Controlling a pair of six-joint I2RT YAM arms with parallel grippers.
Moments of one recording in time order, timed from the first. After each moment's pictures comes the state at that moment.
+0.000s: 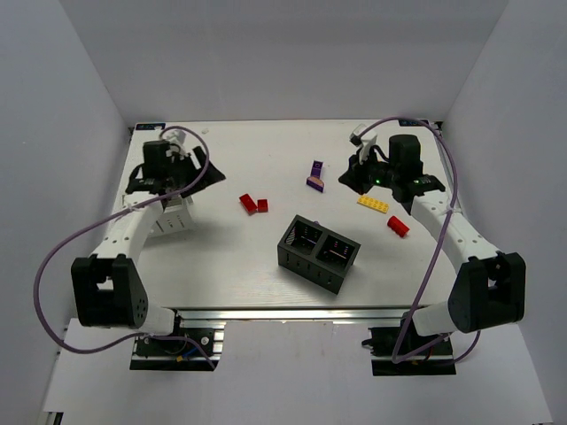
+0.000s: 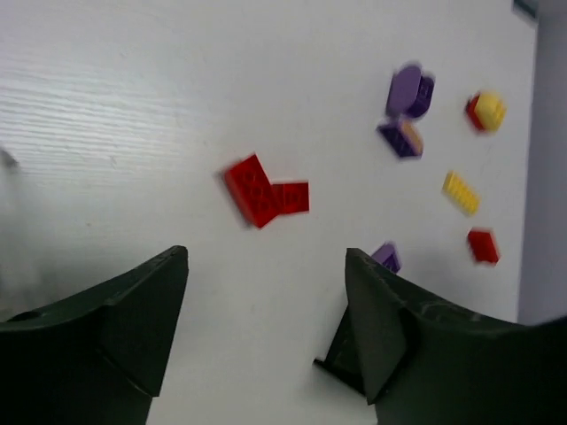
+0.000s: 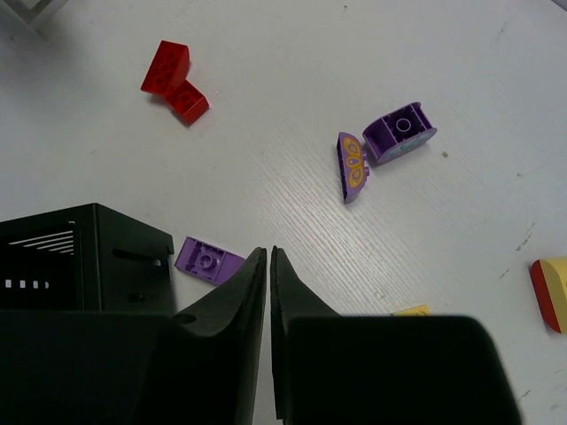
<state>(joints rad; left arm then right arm) 0.02 1.38 1.08 -0.31 0.39 -0.46 0.26 1.40 1.11 -0.22 -0.61 -0.27</state>
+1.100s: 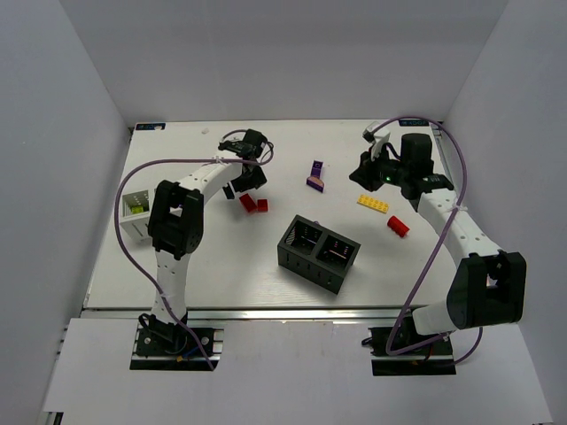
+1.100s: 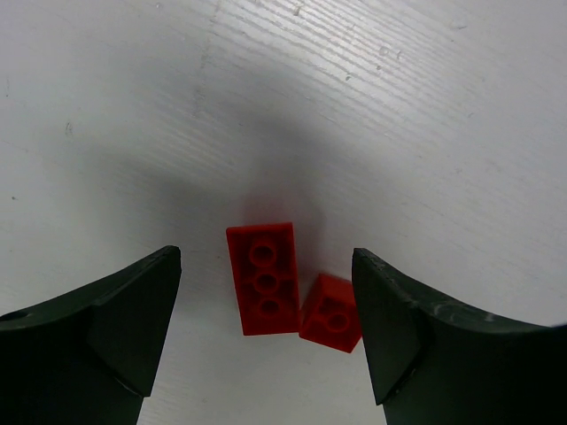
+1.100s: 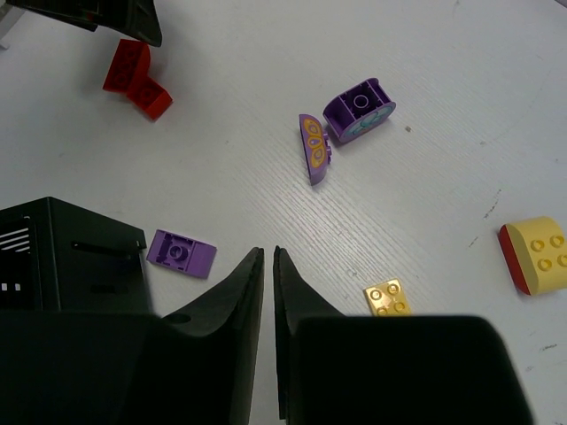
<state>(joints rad) -0.43 2.13 1.77 -0.83 -0.39 -0.83 0.17 1.41 1.11 -0.23 -0.63 -0.26</state>
